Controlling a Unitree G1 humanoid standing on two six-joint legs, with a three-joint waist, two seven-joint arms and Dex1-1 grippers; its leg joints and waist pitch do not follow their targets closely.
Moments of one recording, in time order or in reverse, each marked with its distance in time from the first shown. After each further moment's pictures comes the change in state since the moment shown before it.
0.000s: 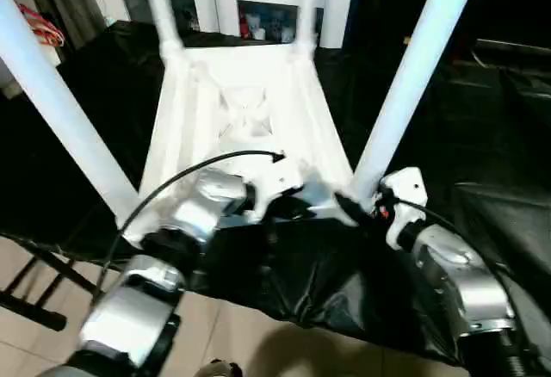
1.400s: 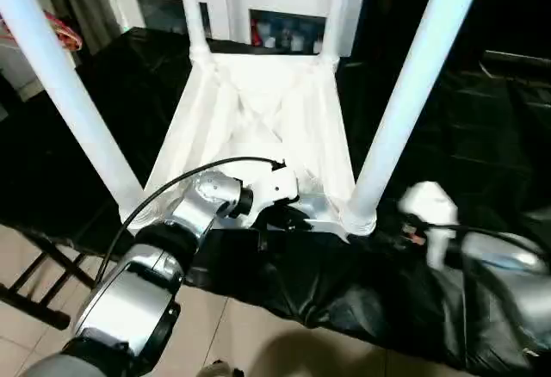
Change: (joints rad) left arm -0.051 0.050 -0.047 0.173 -0.018 -0.209 -0.161; right arm 0.069 -0.338 0.101 -0.168 0.036 0.096 0.391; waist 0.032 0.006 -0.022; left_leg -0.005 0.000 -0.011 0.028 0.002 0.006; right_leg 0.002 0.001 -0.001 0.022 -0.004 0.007
